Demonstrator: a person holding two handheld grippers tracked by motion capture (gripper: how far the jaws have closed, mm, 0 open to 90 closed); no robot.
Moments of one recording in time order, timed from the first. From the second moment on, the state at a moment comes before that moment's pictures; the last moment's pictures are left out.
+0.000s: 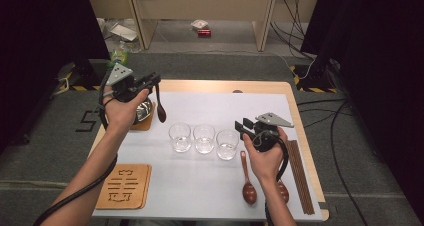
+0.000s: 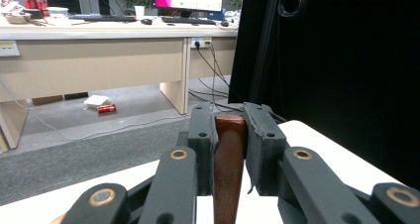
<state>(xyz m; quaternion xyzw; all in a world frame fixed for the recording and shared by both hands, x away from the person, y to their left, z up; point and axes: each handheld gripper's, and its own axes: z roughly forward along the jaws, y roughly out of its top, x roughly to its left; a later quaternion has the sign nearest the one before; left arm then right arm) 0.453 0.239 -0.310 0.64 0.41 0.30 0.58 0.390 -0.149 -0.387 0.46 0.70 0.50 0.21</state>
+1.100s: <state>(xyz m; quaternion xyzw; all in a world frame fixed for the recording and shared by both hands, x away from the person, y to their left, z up) 0.469 0.270 -0.316 0.62 0.44 0.32 0.56 0.381 -0.171 -0.405 0.49 0.69 0.49 0.20</state>
